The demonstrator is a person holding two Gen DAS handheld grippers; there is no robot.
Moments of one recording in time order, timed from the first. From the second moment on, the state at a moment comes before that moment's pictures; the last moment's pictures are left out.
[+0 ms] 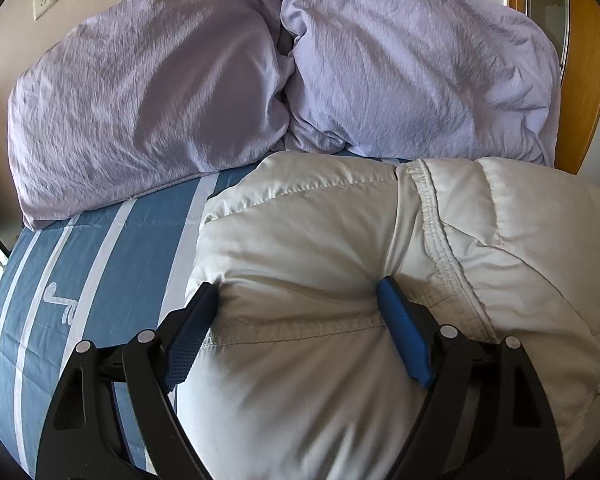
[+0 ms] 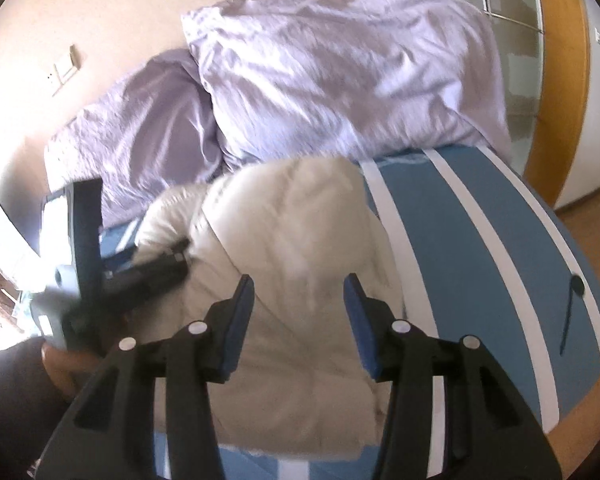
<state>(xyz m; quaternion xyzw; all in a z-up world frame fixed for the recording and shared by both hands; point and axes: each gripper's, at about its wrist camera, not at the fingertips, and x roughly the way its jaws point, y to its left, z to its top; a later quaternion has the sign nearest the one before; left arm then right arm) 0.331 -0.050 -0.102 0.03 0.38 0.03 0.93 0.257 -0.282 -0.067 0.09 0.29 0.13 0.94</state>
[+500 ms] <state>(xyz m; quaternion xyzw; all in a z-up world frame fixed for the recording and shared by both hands) 0.331 -0.049 -0.103 0.03 0.37 0.03 0.93 0.325 -0.265 -0.044 0.08 0.27 0.11 0.95</state>
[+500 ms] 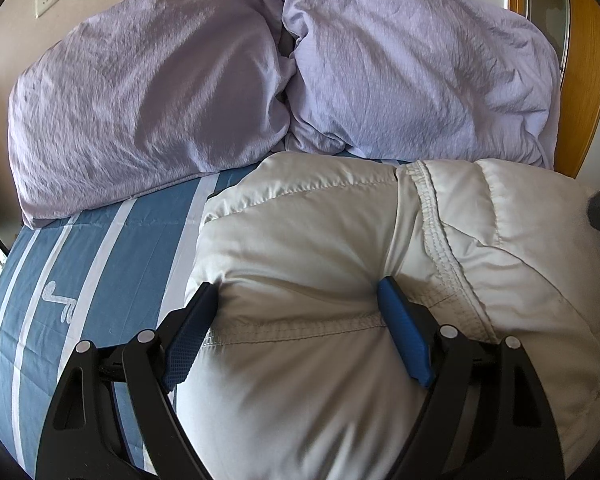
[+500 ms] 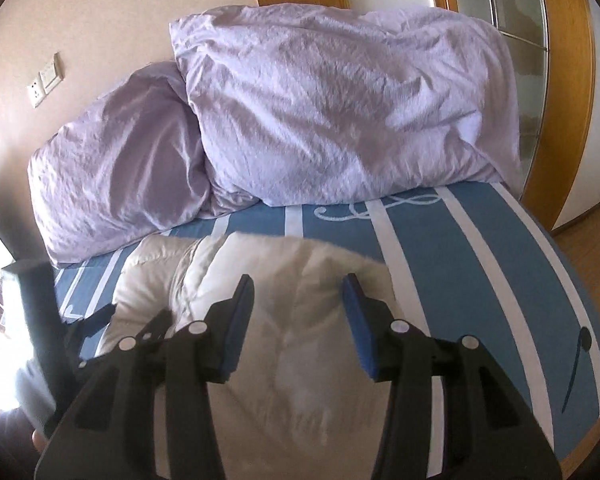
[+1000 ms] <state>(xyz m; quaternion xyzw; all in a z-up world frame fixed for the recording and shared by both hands) 0.330 -0.049 -0.103 0.03 0.37 0.03 0.93 0.342 -0.264 -0.061 0.06 0.27 0.08 0.96</state>
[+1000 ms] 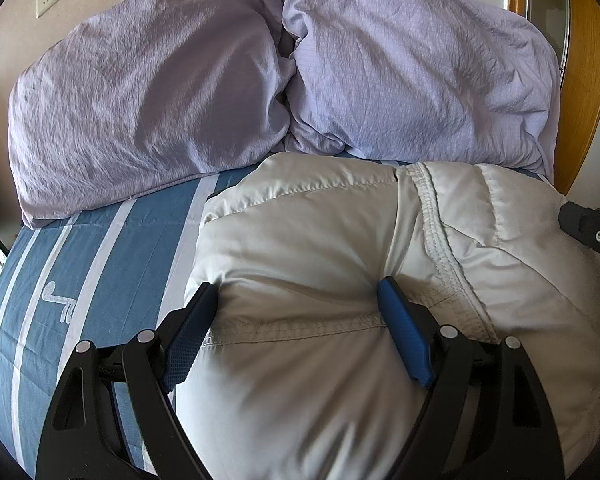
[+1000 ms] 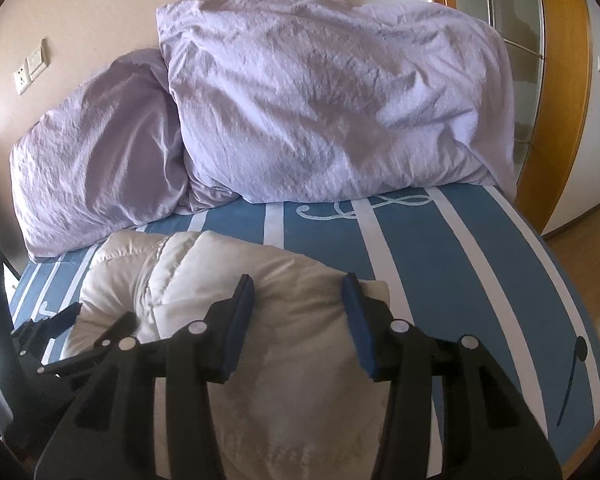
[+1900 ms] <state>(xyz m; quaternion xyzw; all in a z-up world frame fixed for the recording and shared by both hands) 0.331 -0.054 -0.103 0.03 0.36 0.03 0.93 0.346 -0.268 -0.104 0.05 0.29 0.05 0.95</state>
